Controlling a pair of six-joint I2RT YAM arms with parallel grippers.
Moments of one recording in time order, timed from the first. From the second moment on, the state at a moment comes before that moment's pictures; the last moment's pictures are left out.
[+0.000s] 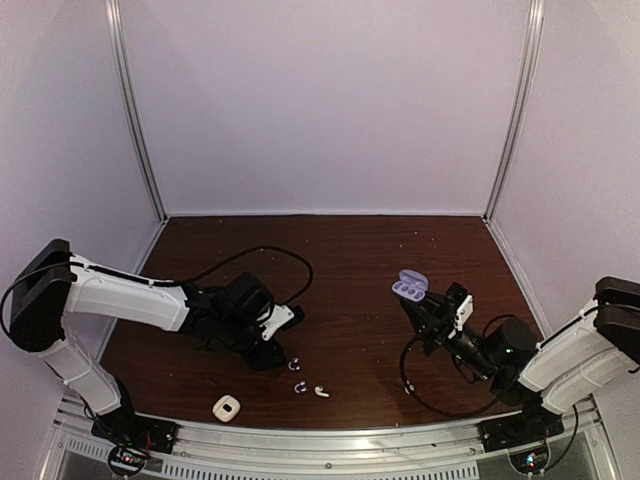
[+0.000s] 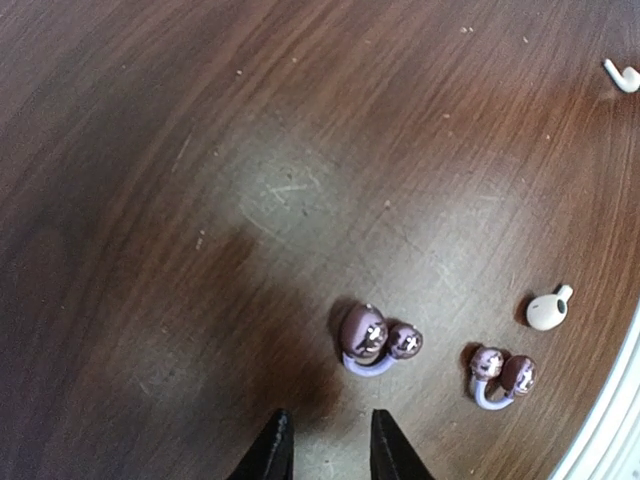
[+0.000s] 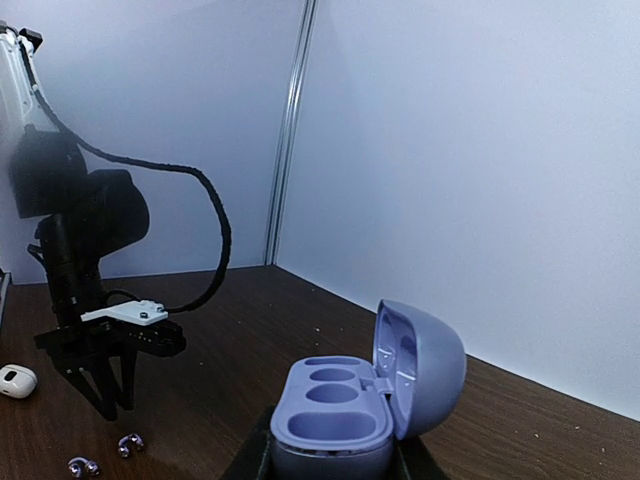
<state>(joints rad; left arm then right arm) -0.94 1.58 0.82 -0.29 0.14 -0.07 0.98 1.36 0.08 1.54 0.17 -0.18</state>
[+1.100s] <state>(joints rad) -0.94 1.70 0.84 -0.15 0.20 0.02 0.98 1.38 0.08 1.54 0.16 -0.18</state>
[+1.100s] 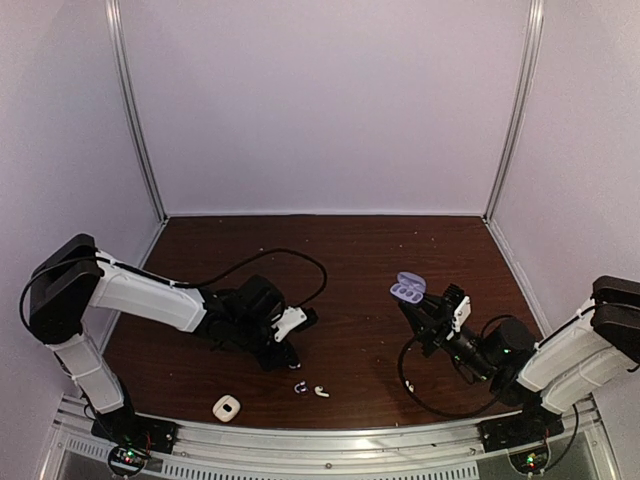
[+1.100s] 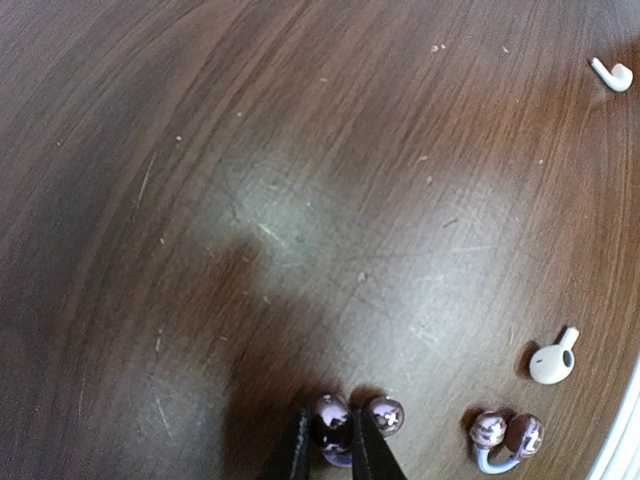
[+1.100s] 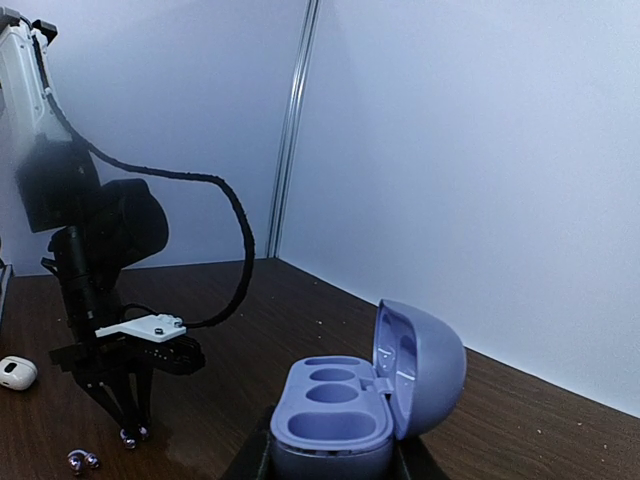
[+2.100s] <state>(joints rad) -1.00 1.53 1.32 -0.26 0.13 -0.02 0.99 1.58 0.18 1.54 -0.02 -0.30</state>
